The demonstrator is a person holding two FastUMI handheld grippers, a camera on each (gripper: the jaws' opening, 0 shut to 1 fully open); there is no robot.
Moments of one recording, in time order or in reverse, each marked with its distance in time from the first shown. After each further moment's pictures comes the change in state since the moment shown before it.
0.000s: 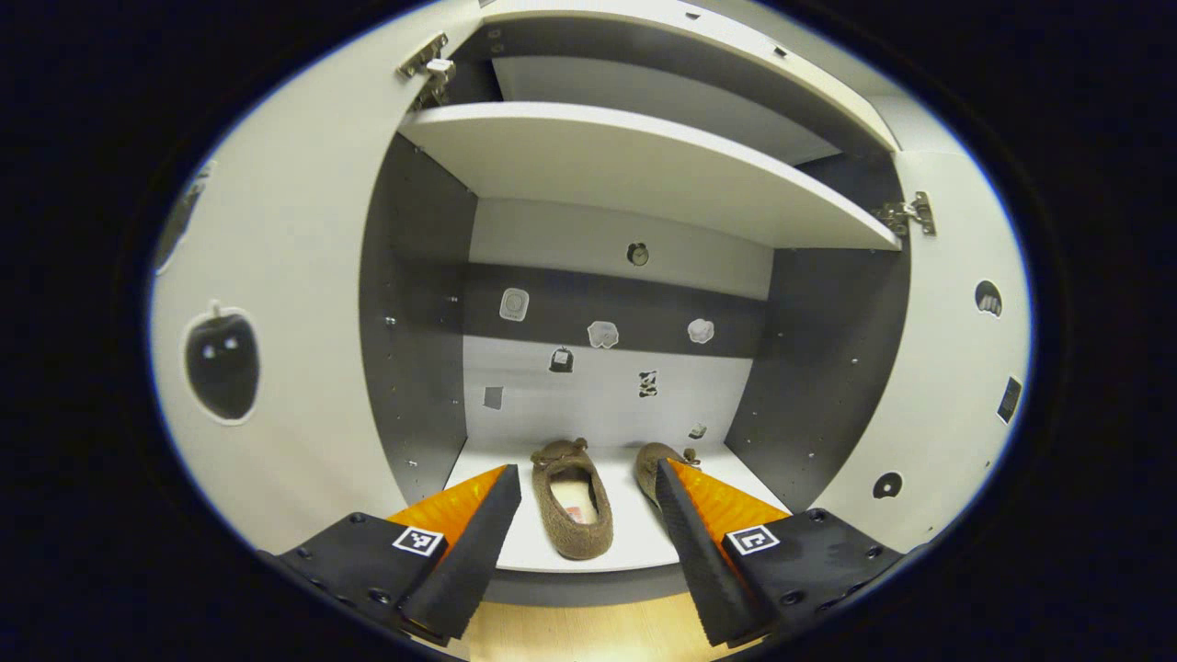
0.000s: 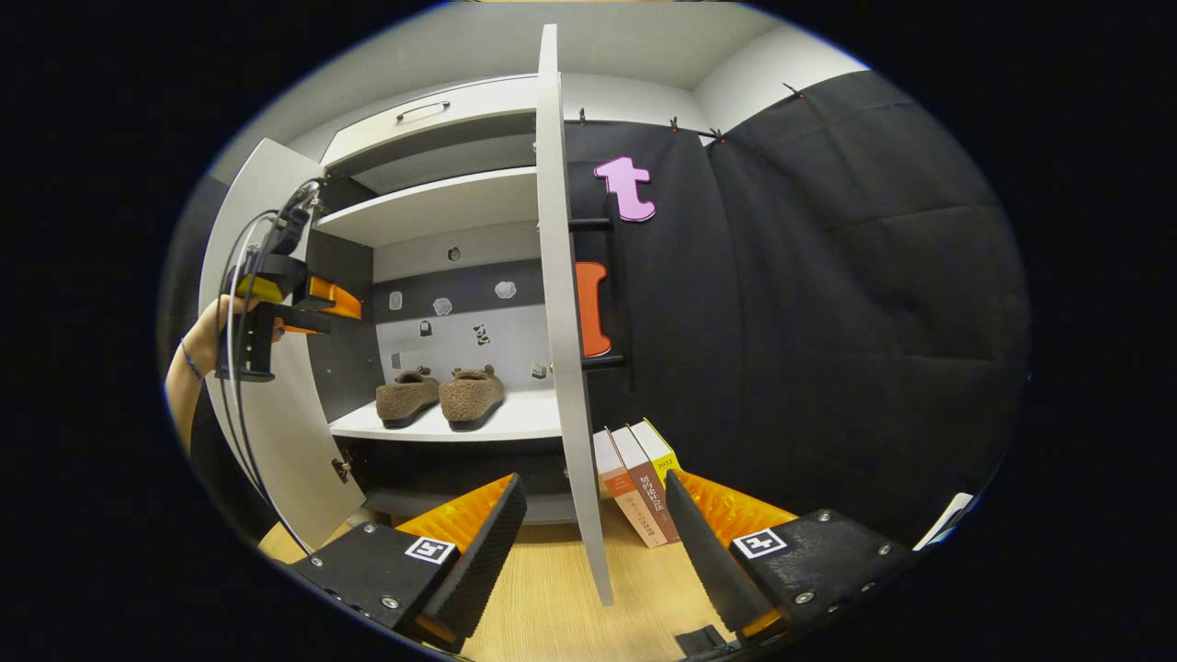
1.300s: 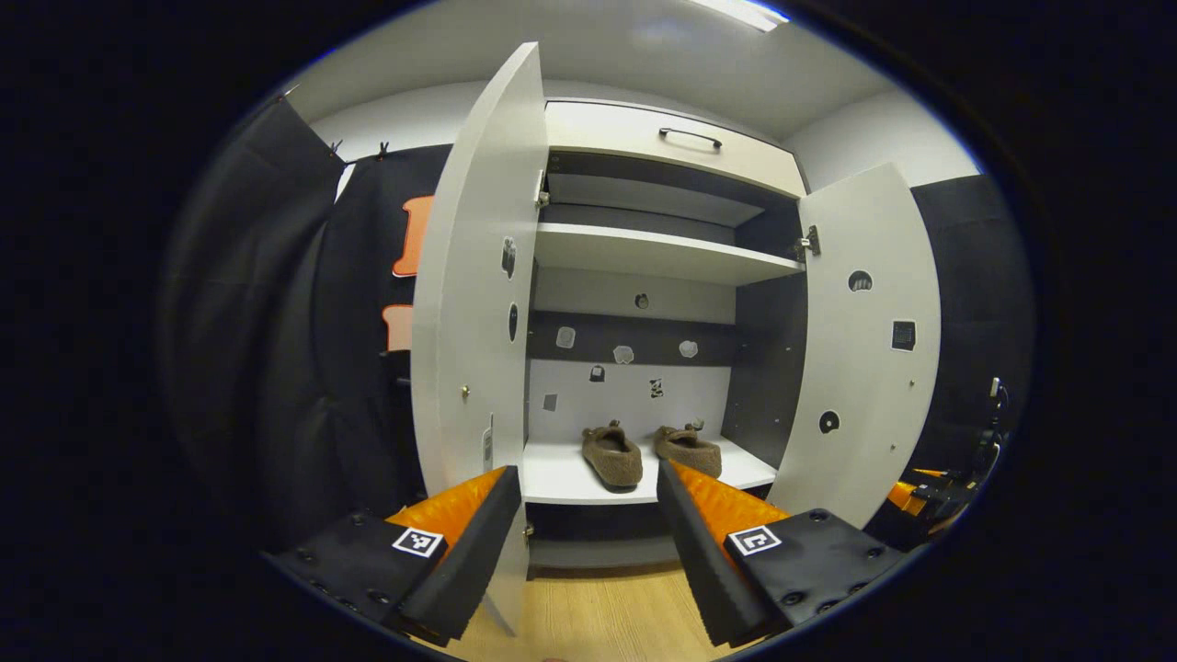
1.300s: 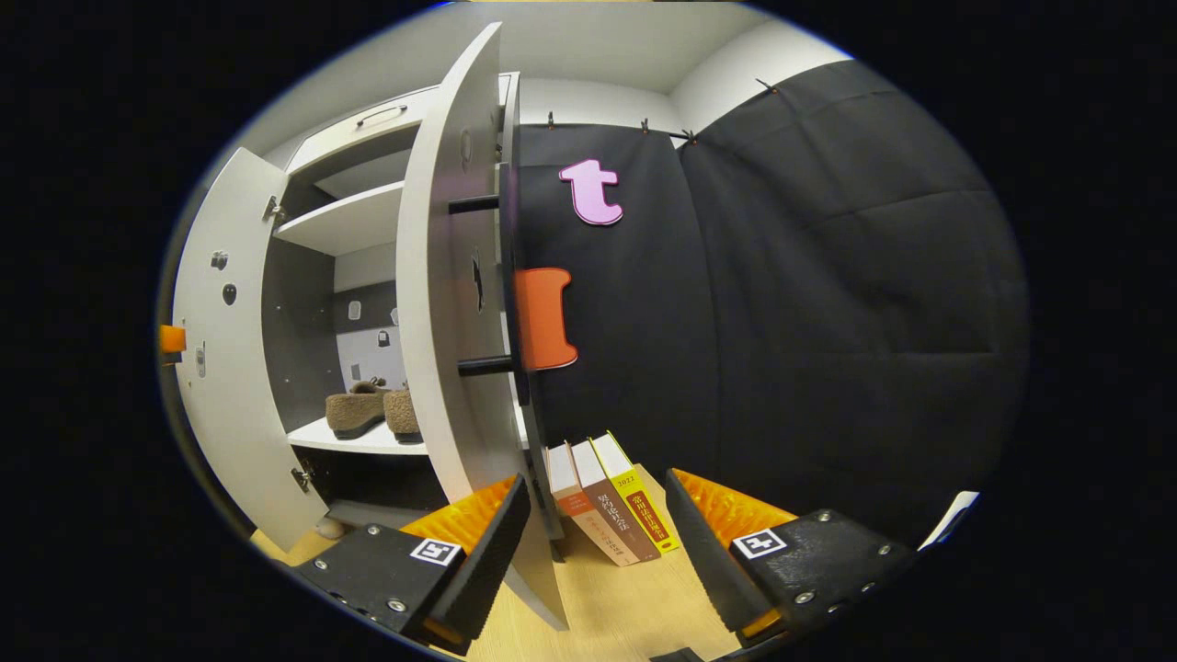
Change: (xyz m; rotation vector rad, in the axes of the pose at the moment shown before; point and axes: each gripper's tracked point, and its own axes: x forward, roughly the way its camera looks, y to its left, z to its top) left arm -0.217 0.041 -0.047 0.054 -0.184 0.044; right arm 0.046 -0.055 -0.008 0.018 -0.039 -0.068
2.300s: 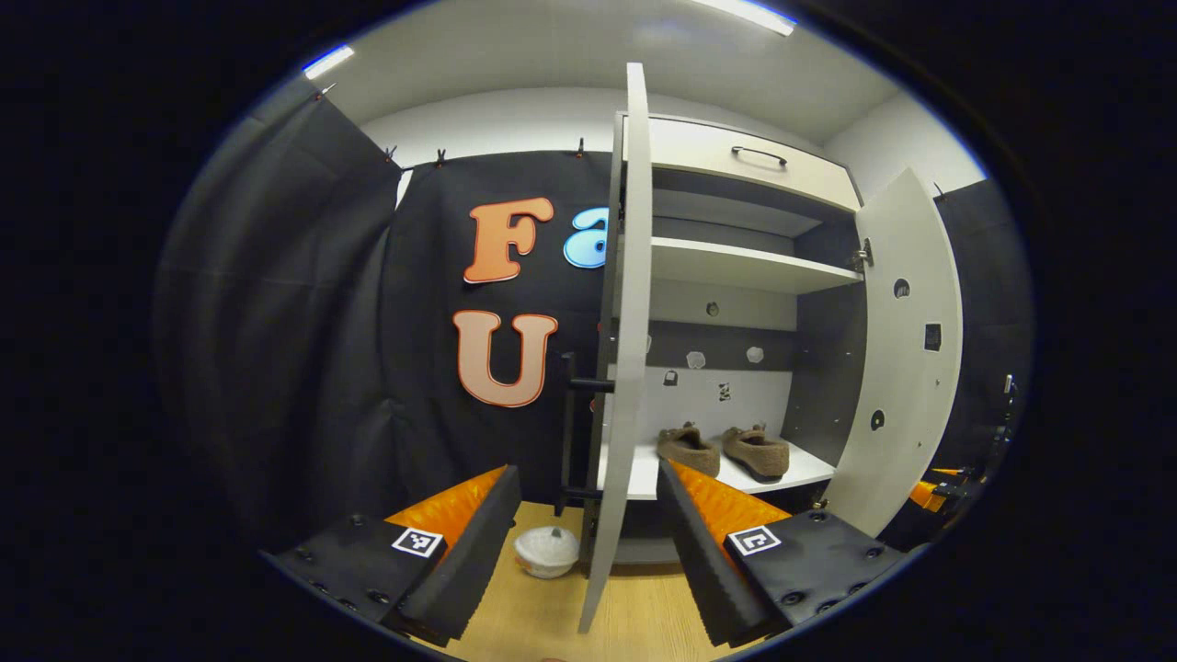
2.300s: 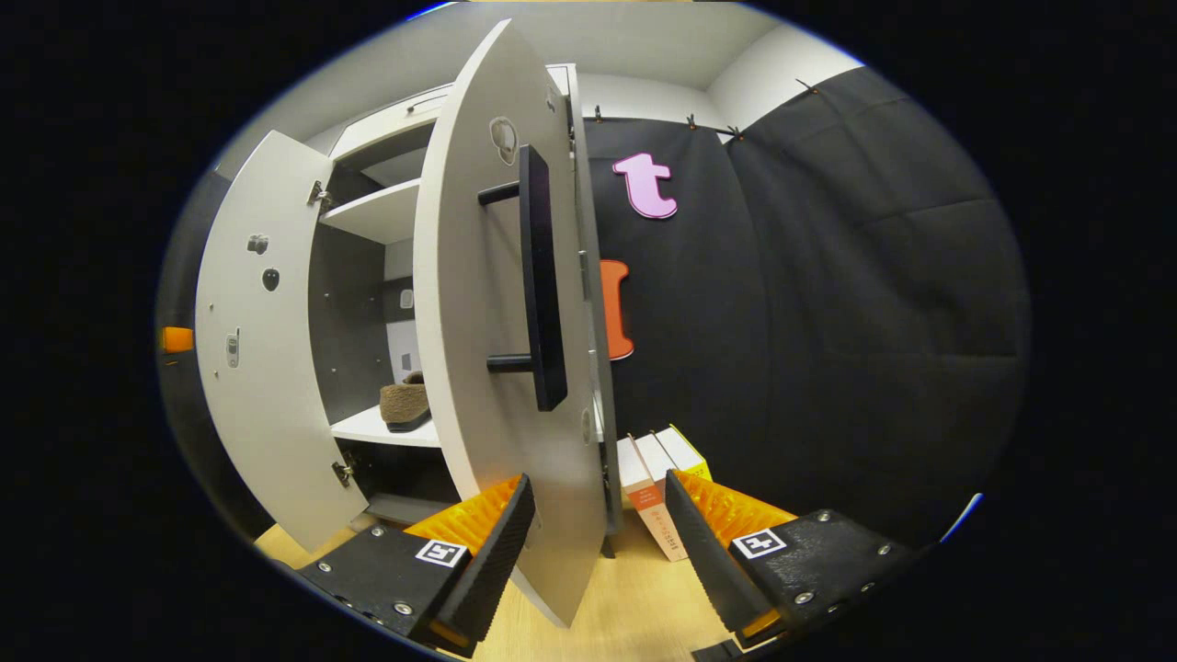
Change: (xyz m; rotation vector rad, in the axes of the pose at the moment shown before) left arm -0.031 0.103 0.009 0.011 -0.010 0.177; right arm 0.000 0.084 -0.008 -0.011 0.024 0.139
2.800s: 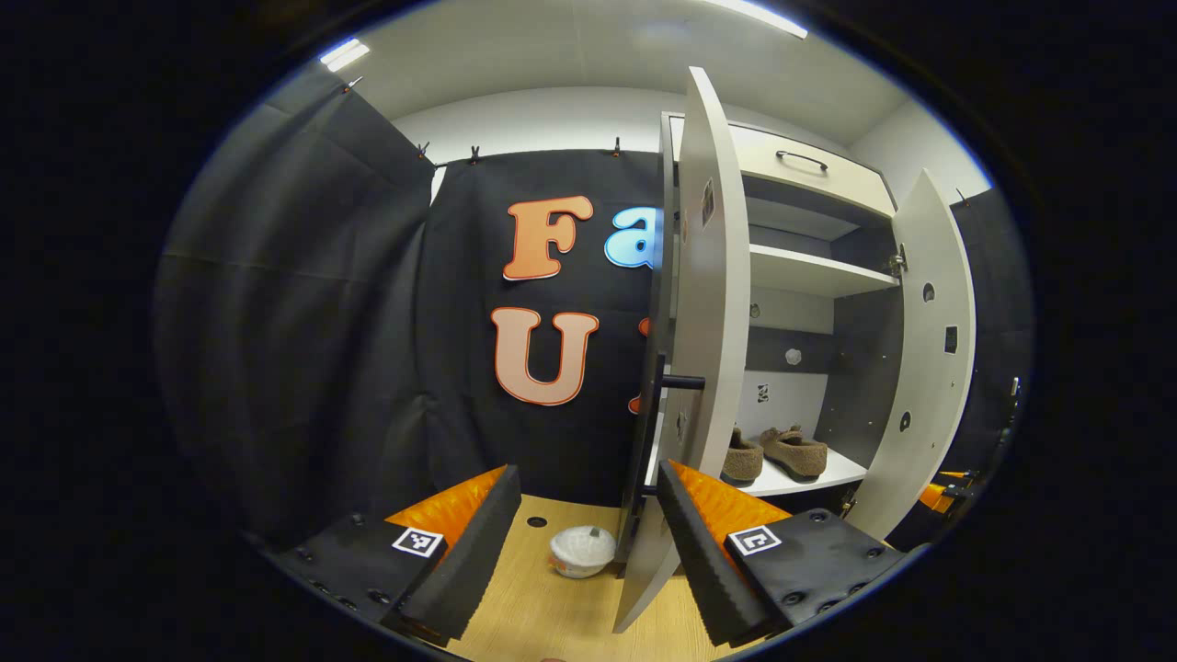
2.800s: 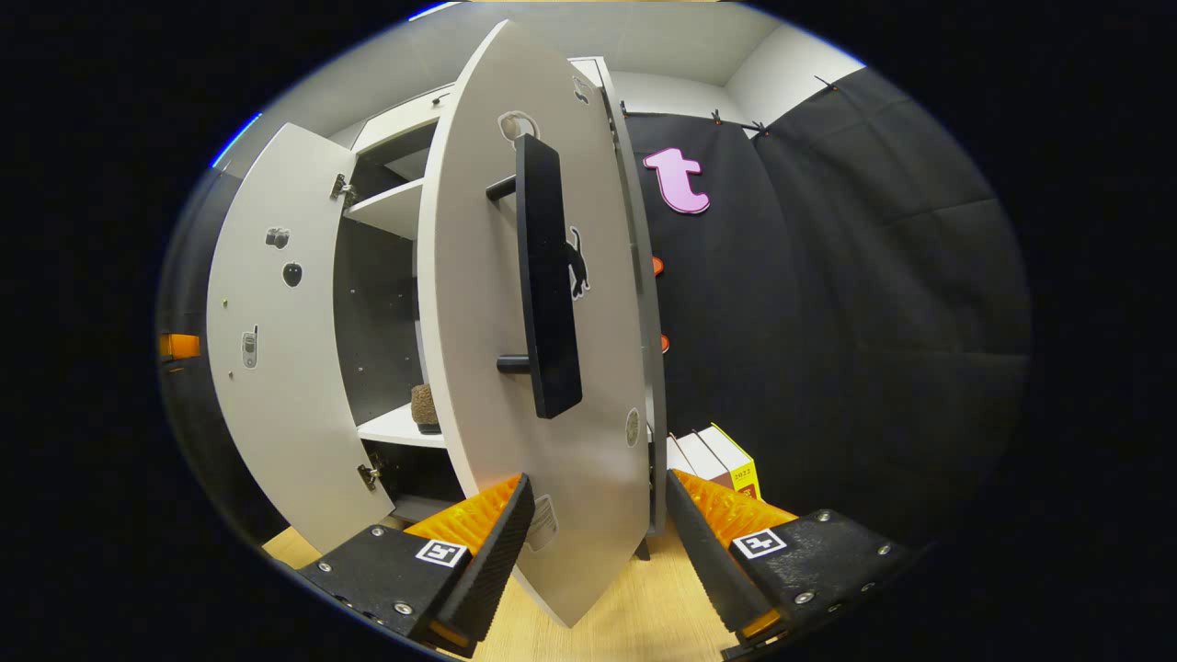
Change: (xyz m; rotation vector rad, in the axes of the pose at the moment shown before) left arm -0.002 0.050 -0.003 -0.014 -0.005 0.061; right arm 0.017 0.043 -0.004 0.004 0.011 0.071
